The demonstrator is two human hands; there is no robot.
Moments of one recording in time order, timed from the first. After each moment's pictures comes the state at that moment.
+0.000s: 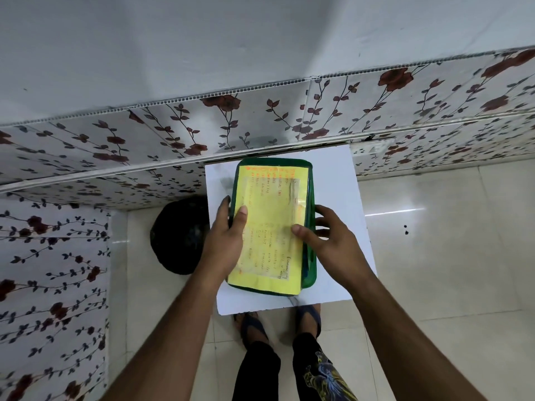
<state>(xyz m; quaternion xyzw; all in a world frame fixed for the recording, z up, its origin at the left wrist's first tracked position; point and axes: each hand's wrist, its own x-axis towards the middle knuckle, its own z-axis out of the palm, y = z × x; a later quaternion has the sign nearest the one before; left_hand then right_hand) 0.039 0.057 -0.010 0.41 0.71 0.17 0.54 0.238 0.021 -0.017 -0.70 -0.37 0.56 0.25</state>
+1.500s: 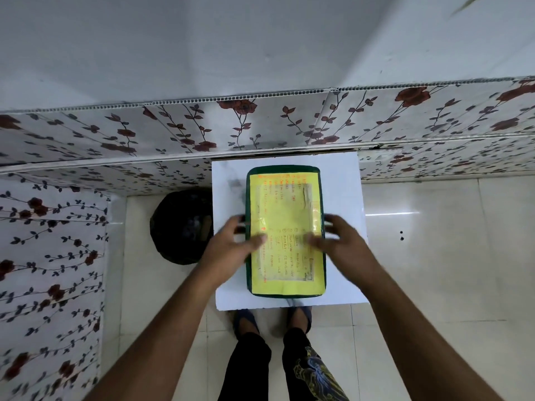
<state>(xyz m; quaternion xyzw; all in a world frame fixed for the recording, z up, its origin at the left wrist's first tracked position) 0.023 0.050 -0.012 0.38 0.68 0.12 0.62 0.257 0.036 -0.018 -0.69 -0.35 0.61 0.17</state>
